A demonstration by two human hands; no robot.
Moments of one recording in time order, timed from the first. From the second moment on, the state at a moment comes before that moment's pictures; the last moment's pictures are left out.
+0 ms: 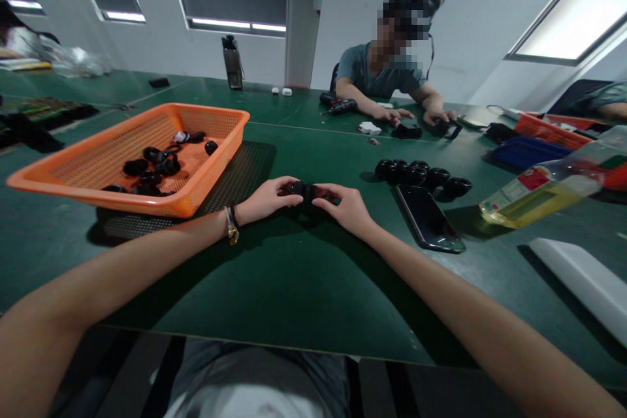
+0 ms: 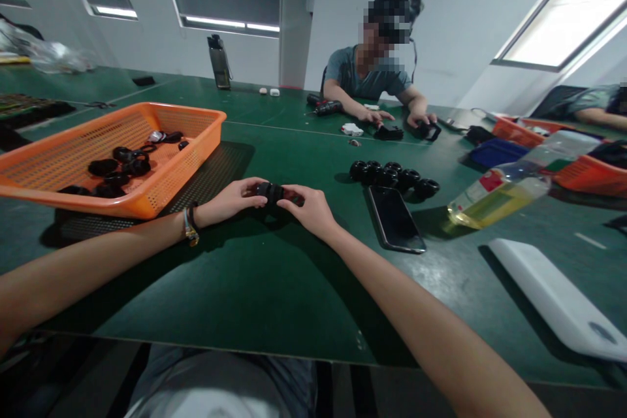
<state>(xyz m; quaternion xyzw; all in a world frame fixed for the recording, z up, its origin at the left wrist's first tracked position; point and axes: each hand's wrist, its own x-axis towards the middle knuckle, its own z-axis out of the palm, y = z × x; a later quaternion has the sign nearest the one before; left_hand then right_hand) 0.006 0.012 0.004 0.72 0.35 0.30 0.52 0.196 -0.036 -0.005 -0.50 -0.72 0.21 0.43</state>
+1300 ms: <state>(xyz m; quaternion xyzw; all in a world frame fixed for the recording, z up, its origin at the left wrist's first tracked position) 0.006 0.015 0.000 0.73 0.34 0.29 0.51 0.197 -0.036 -0.005 -0.50 -0.73 0.18 0.43</state>
